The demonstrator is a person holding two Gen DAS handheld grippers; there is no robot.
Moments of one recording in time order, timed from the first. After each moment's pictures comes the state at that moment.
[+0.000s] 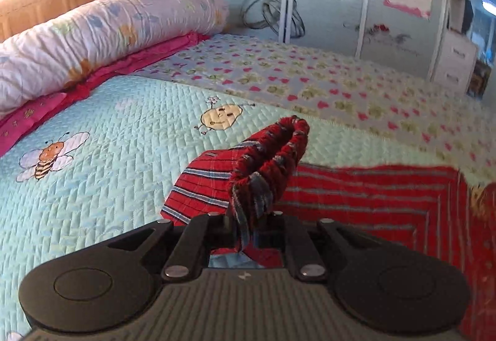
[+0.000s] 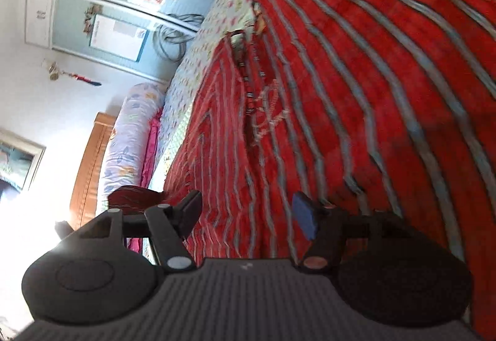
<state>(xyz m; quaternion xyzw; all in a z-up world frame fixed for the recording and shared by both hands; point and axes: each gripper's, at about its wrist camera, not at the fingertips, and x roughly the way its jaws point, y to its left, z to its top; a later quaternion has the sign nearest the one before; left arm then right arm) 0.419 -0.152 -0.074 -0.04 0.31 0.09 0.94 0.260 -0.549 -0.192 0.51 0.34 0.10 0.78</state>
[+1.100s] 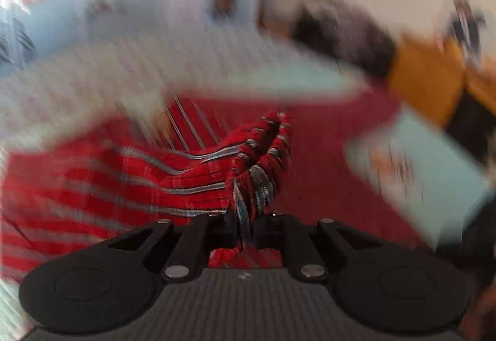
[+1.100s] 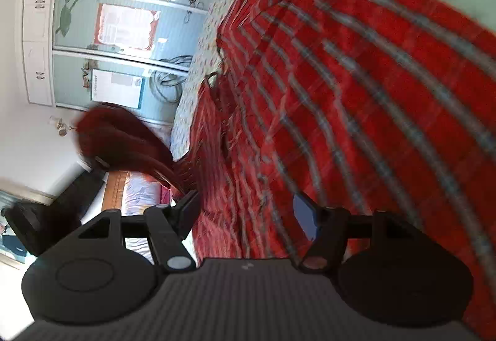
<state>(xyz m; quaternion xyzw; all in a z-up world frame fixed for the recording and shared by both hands) 0.313 -0.426 -0.096 0.14 0.35 -0.39 0.84 0.171 -0.601 -0.207 0.58 0.29 0.06 0.76</state>
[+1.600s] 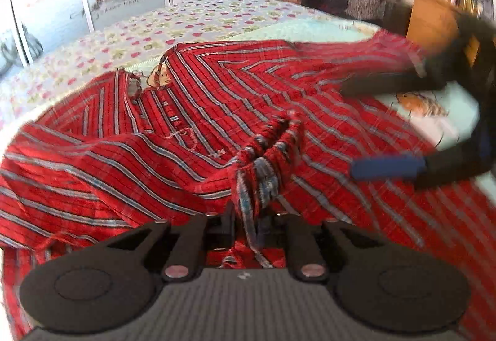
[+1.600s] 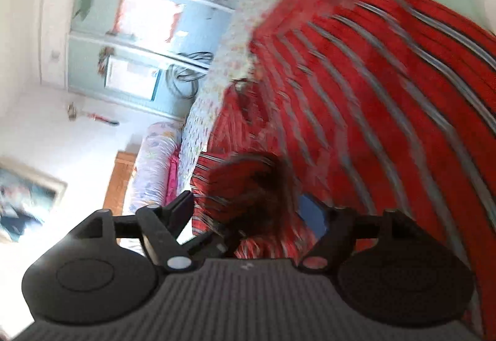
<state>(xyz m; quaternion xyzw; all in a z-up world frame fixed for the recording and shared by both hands) 0.297 -0.449 -0.143 0.18 0.33 -0.35 0.86 0.247 -0.575 -0.175 0.54 0.27 0.09 0.79</state>
